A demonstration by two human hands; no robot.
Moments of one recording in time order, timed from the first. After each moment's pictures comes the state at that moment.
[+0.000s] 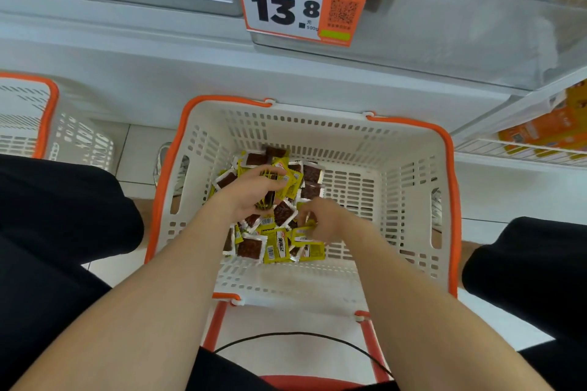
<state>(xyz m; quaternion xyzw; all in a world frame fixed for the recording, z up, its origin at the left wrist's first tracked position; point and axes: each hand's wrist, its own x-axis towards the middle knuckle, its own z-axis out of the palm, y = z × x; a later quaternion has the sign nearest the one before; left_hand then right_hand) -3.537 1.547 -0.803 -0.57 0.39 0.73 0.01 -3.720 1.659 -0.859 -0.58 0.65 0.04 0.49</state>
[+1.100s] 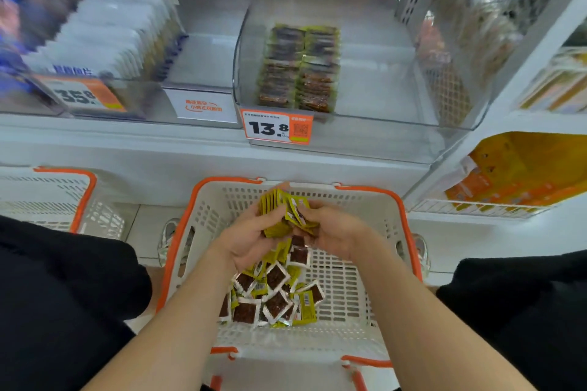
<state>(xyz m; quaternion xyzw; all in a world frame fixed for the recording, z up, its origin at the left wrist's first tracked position) -3.558 1.560 -0.707 -0.31 0.33 0.87 -0.20 -3.737 1.623 -0.691 -0.13 0.57 -0.42 0.70</state>
